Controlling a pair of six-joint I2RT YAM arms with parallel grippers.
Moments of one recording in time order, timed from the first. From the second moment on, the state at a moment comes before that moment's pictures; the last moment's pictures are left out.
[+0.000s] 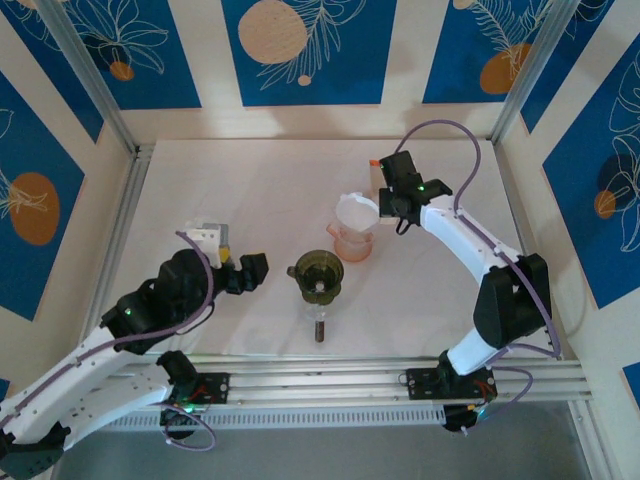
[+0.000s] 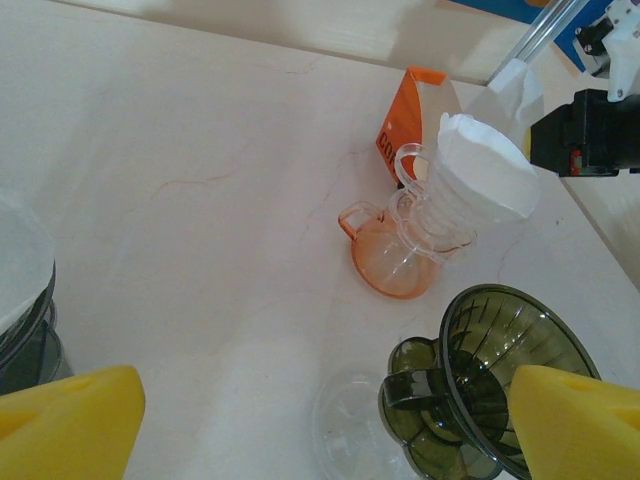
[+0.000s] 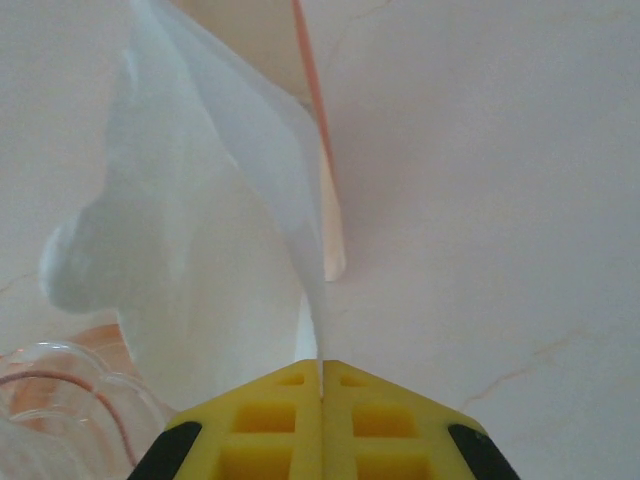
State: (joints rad) left arm -0.84 0.66 0.81 -0.60 -0.28 -0.57; right arm 0.38 1.58 1.31 -0.71 0.34 0.30
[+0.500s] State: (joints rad) left arm -0.84 0.66 0.81 -0.60 -0.27 -0.56; right arm 0.39 1.38 1.34 -0.76 0.42 0.30
